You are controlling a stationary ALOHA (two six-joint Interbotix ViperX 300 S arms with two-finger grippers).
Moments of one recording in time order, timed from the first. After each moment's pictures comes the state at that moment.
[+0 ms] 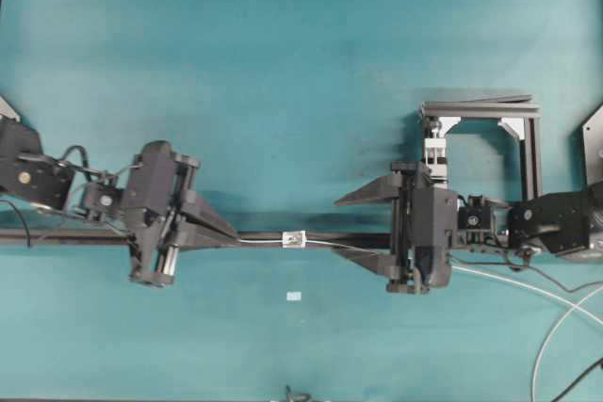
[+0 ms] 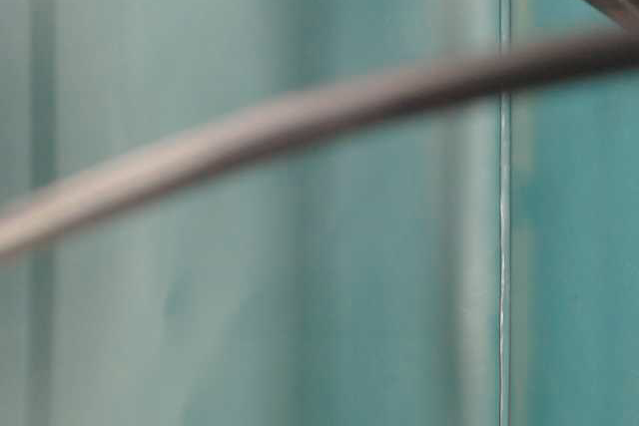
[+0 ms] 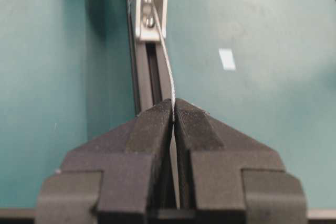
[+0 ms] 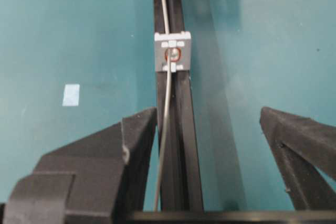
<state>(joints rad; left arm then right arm) -0.31 0.07 1.05 -0.08 -0.70 -0.20 0.42 0.22 0.89 0.61 -0.80 -0.06</state>
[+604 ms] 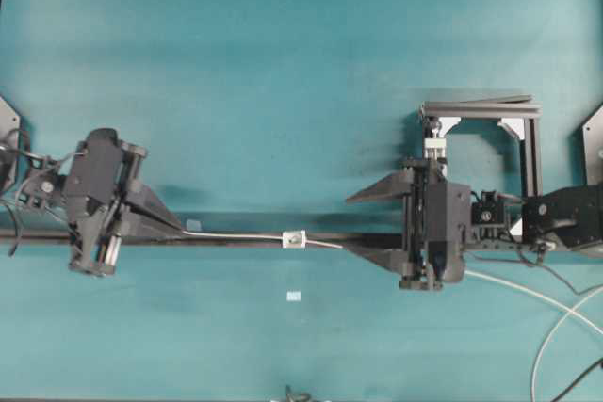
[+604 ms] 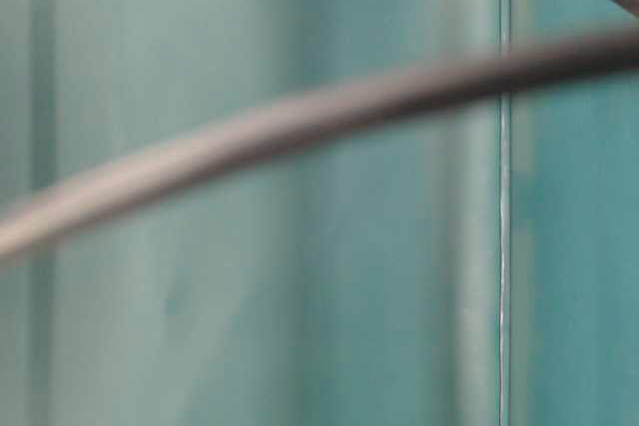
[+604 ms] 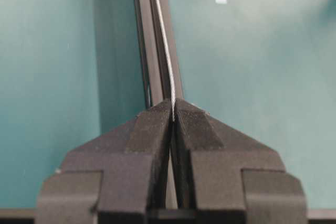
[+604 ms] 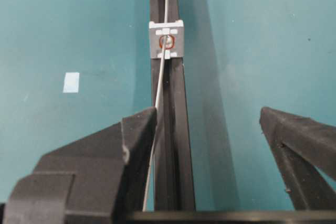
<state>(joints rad) -0.33 -0.16 1.21 -0.08 -0.53 -0.21 0.42 0.17 0.94 0.61 -0.78 -0.06</state>
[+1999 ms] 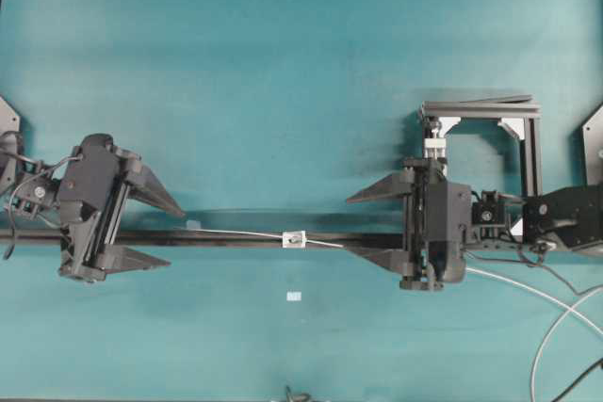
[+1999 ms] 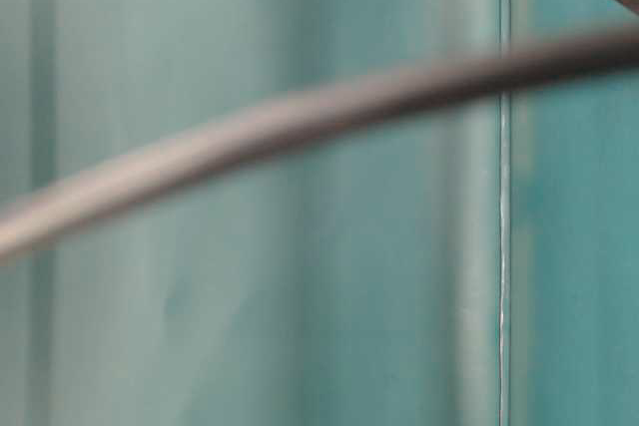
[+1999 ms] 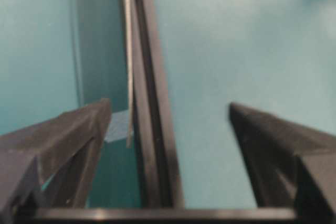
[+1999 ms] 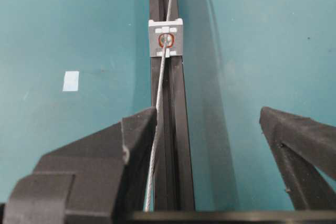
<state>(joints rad) -0.36 -0.18 1.21 -0.07 -0.50 -0.24 0.42 0.17 0.94 0.61 -0.78 -0.06</state>
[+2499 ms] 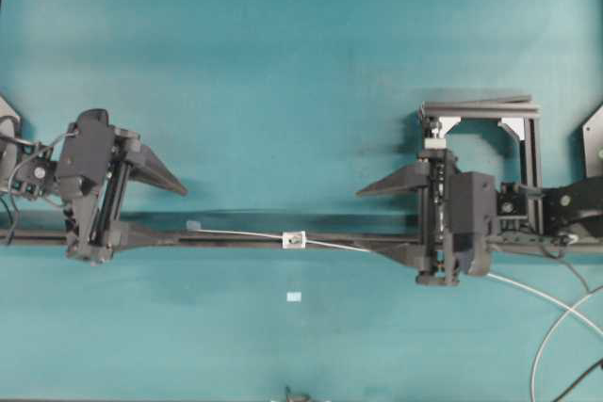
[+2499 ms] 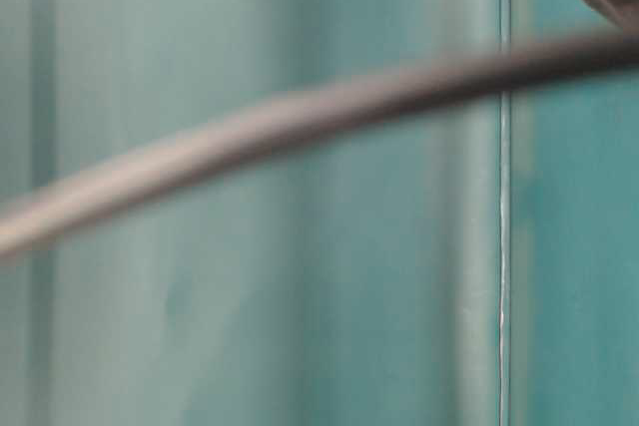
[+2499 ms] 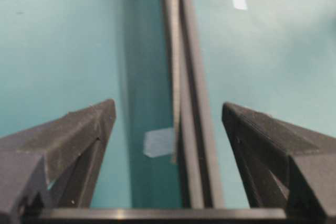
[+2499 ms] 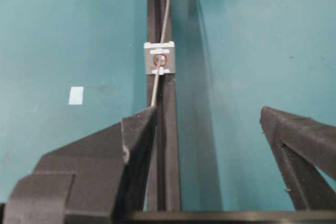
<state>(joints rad) -0.26 -0.23 1.22 -0.07 -0.50 -0.22 0.41 0.06 1.00 0.61 -0.79 -0.08</state>
